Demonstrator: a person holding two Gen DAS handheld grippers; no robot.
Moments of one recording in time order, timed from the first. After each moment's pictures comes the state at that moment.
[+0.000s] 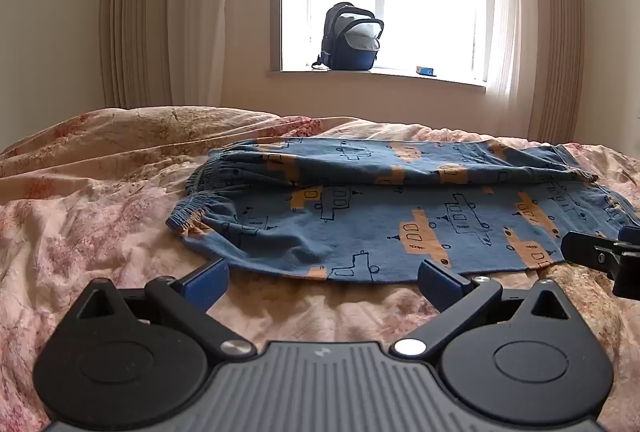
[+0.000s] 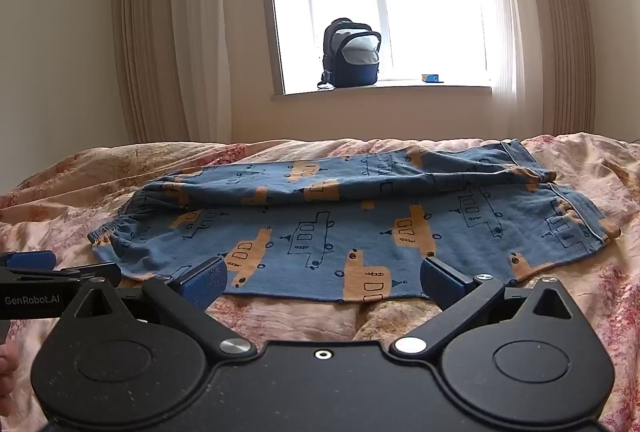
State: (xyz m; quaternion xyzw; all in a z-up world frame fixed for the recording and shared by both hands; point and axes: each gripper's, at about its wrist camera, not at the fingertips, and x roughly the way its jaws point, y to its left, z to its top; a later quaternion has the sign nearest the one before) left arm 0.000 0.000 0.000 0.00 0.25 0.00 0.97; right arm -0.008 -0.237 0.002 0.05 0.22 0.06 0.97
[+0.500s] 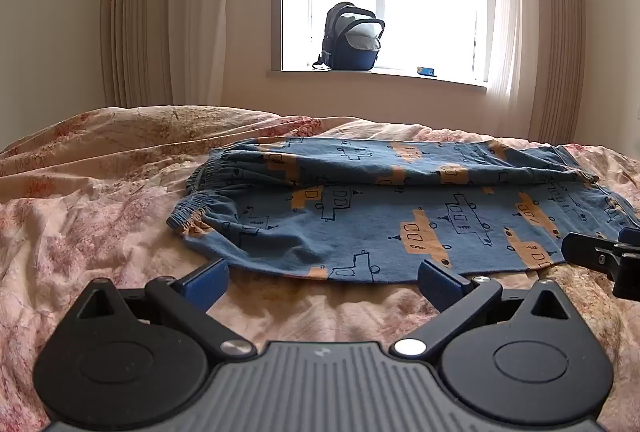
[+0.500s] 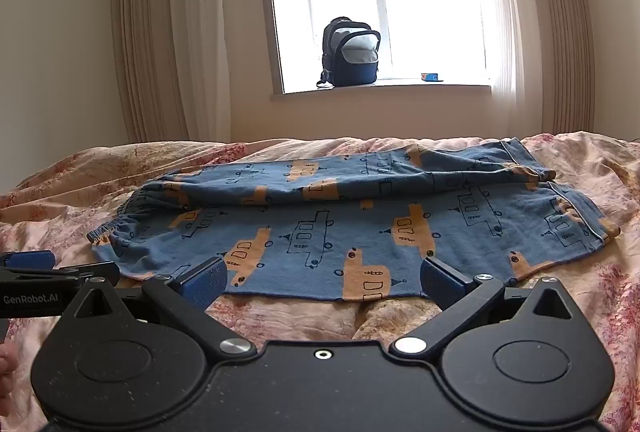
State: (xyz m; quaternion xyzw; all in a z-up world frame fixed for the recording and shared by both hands) left arm 0.000 -0.002 0.001 0.00 0.25 0.00 0.97; right arm -0.008 -0.237 0.001 0.05 0.22 0.06 0.97
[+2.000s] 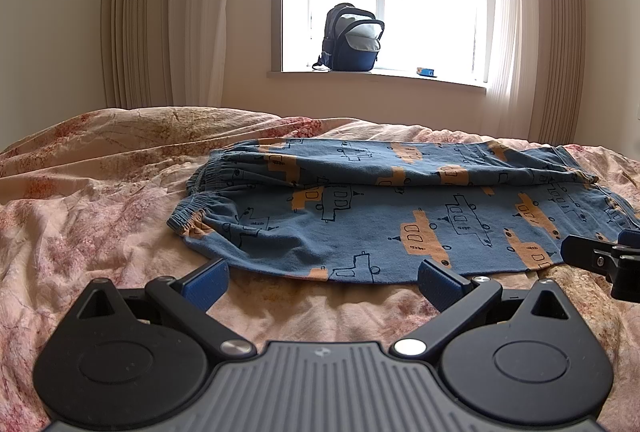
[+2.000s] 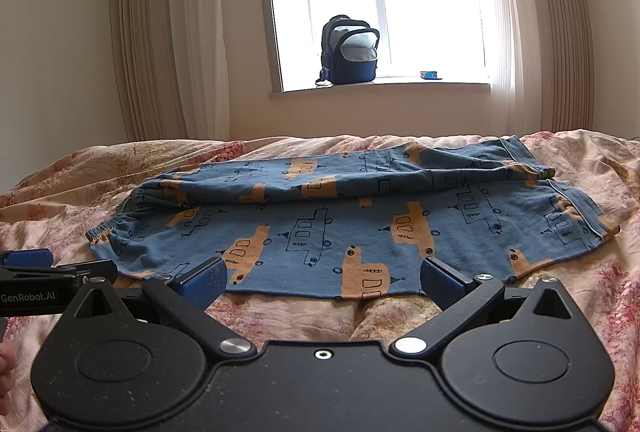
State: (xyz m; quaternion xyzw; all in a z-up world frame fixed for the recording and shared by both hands) left arm 0.000 0.000 0.000 0.00 0.25 0.00 0.97; right arm -0.008 -0.237 0.001 0.05 0.22 0.06 0.97
